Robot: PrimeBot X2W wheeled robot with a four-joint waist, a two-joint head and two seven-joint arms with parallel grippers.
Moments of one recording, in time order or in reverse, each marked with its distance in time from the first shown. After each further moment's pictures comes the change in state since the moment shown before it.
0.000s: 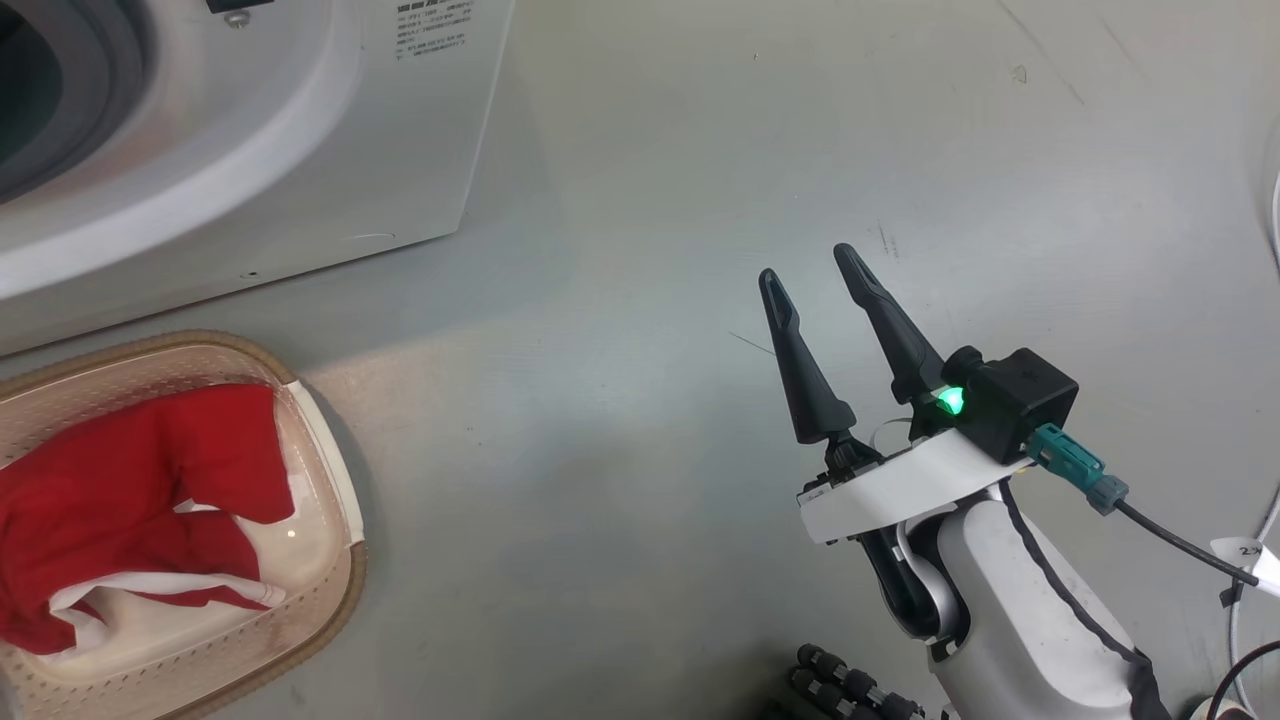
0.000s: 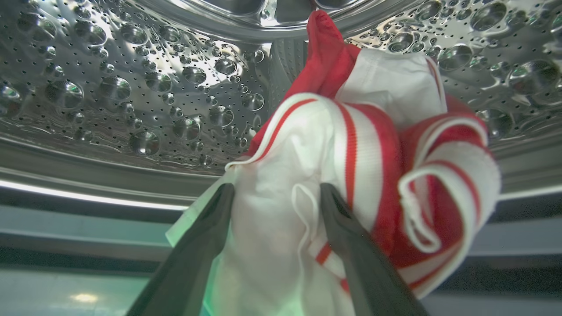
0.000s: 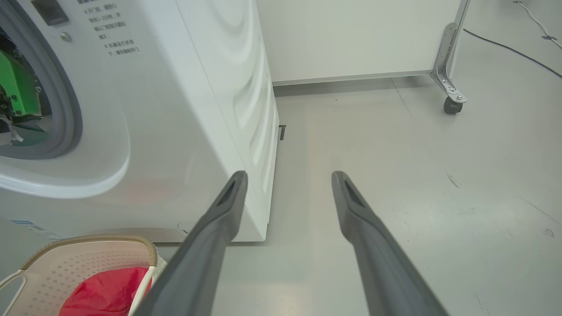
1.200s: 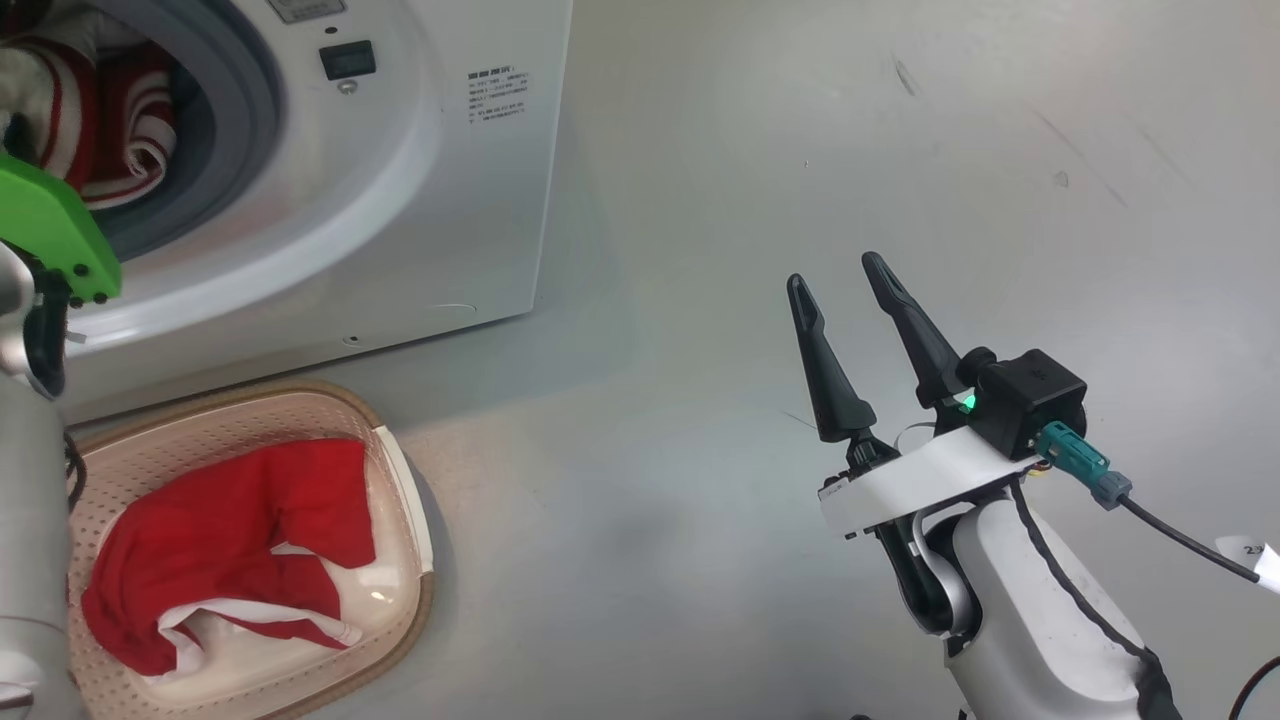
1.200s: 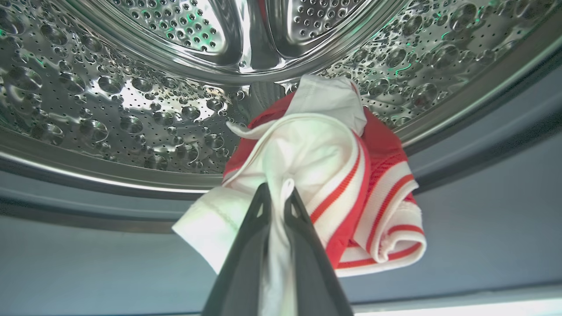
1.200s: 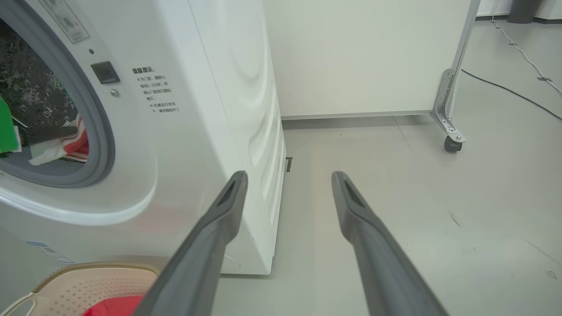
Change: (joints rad) left arm 0.072 -0.076 -0.029 0.177 -0.014 -0.062 -0.249; right arm 0.001 -0.001 -0.041 0.057 -0.039 -0.002 0.000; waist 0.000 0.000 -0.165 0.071
